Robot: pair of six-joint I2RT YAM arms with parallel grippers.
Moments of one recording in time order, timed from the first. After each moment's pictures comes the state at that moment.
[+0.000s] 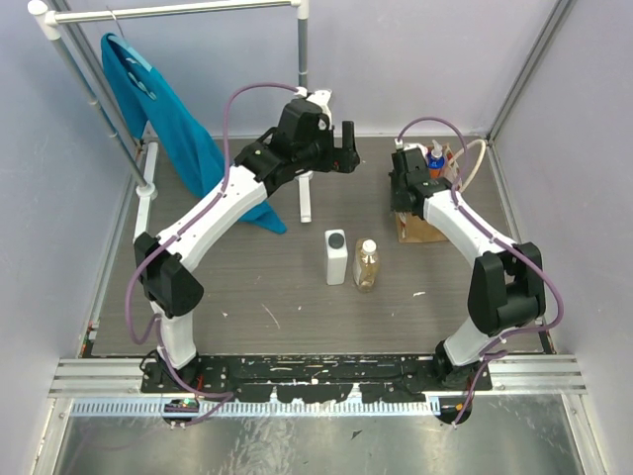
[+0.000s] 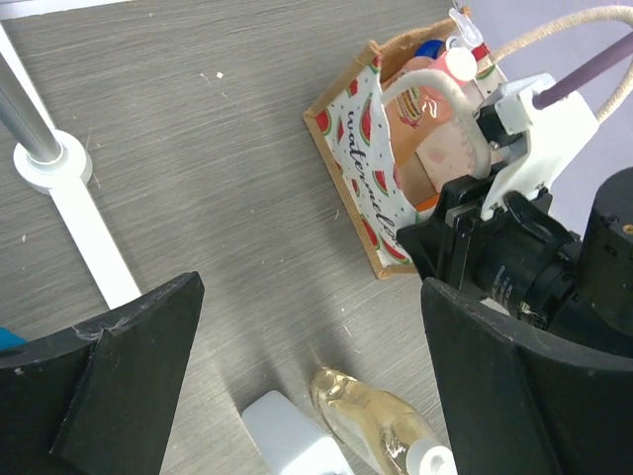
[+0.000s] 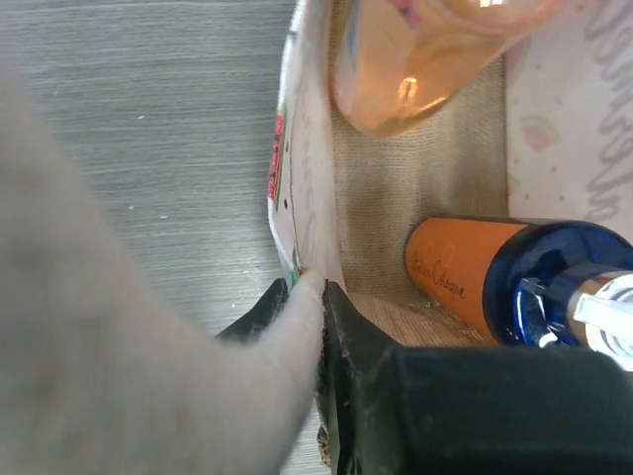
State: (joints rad) left arm -0.72 1.90 2.00 -0.55 -0.05 -0.42; right arm 0.29 1.61 1.25 -0.49 0.28 0.22
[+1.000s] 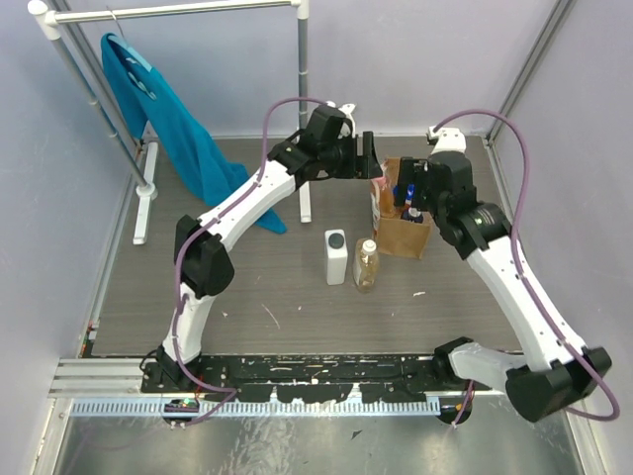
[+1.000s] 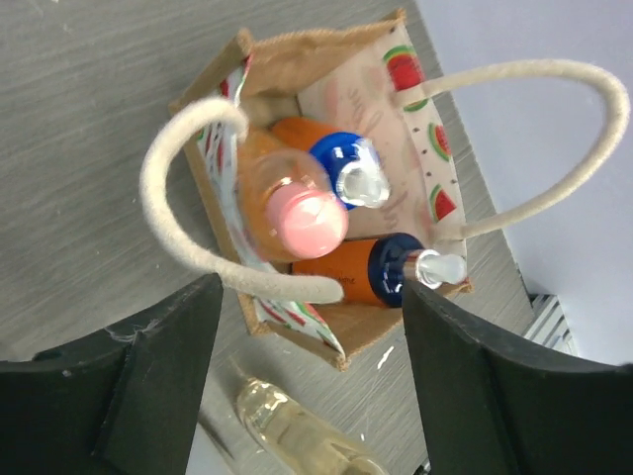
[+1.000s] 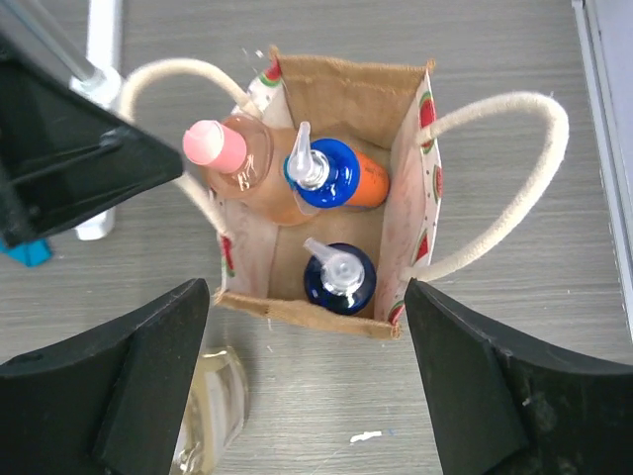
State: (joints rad) left arm -0.72 2.14 2.16 -0.52 0.21 -0.54; right arm 0.39 1.10 1.26 -0.63 0.34 0.22
